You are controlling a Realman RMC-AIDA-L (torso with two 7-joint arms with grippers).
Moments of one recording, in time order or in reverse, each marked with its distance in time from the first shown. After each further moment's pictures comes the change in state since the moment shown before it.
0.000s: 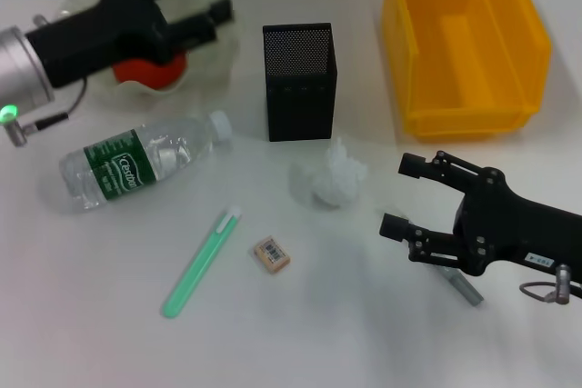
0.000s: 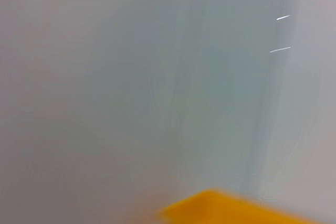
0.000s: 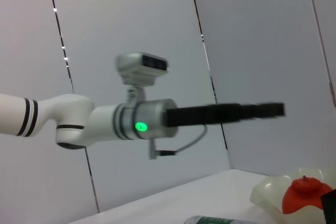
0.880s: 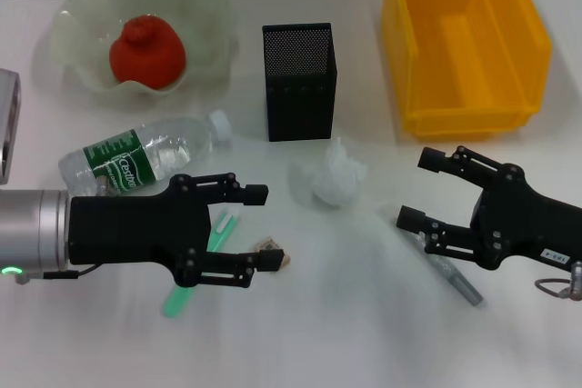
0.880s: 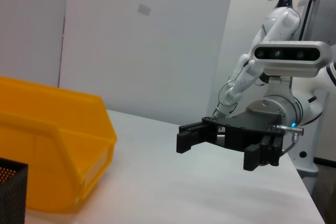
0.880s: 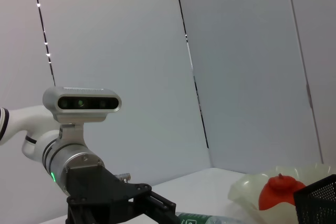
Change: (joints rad) left arm 0.052 -0.004 0.038 -0.047 0.340 0.349 0.083; right arm -0.028 -0.003 0.027 -0.035 -0.003 0.009 0.002
